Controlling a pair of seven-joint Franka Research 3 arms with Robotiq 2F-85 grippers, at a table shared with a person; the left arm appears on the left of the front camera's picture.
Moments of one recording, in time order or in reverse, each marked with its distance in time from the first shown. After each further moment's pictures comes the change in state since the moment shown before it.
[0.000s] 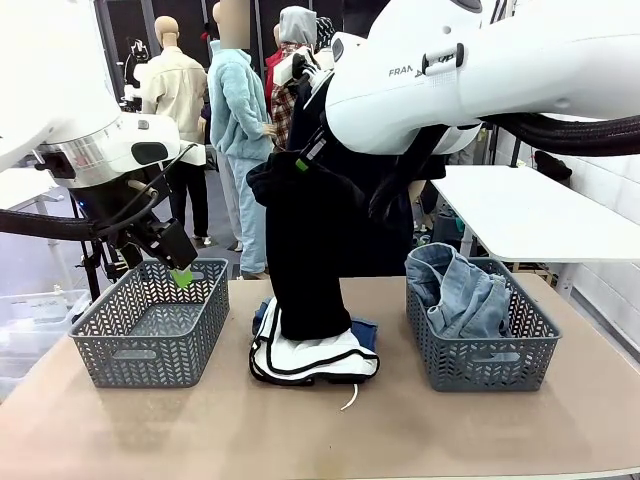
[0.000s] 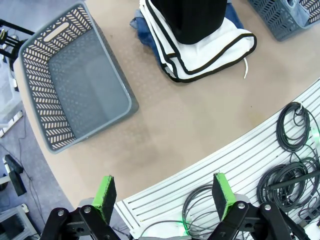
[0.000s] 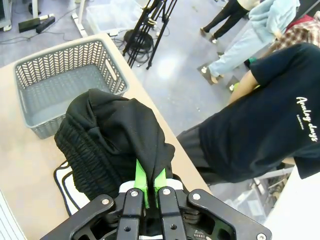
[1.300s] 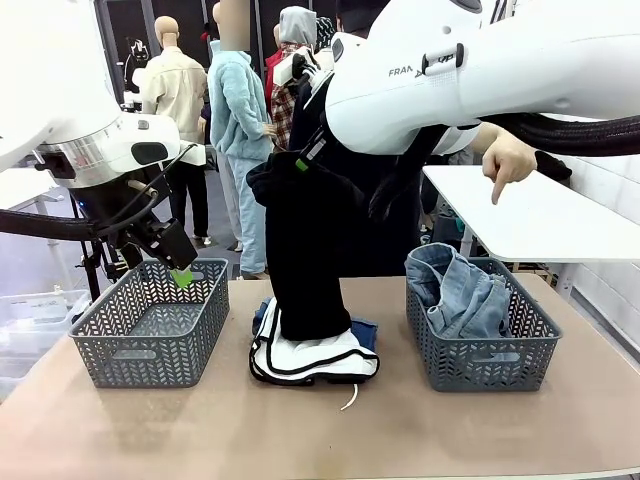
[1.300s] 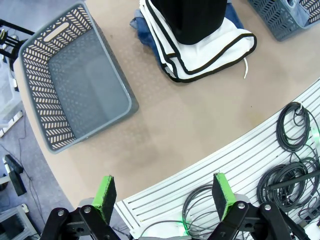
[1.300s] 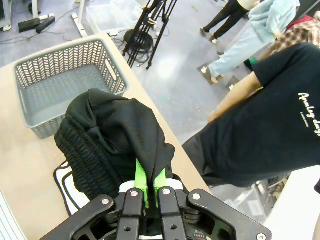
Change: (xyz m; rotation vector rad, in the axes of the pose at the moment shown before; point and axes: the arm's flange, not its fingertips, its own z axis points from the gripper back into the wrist) left arm 0.000 0.000 0.000 0.000 0.000 0.000; right arm 0.000 0.000 0.000 0.000 0.000 0.000
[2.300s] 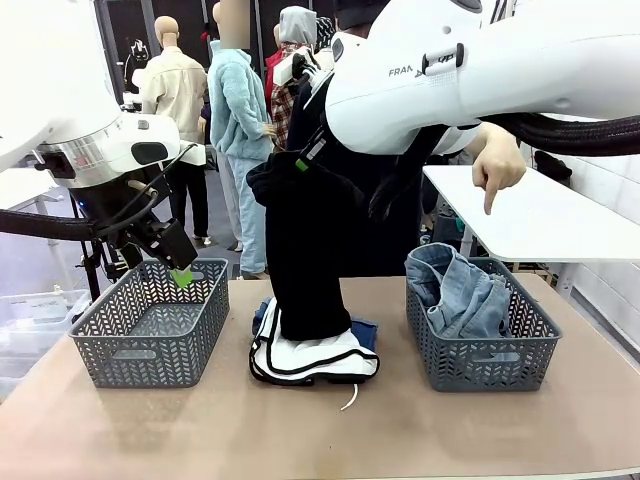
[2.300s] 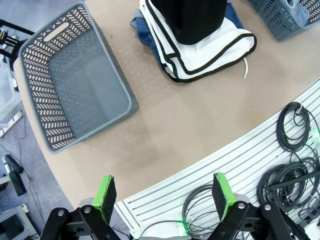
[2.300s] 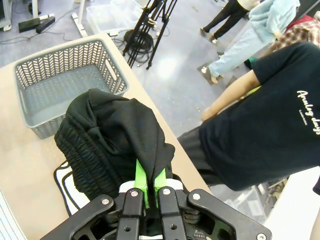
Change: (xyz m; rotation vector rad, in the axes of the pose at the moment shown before) left arm 0.000 0.000 0.000 0.000 0.000 0.000; right arm 0.000 0.000 0.000 0.000 0.000 0.000
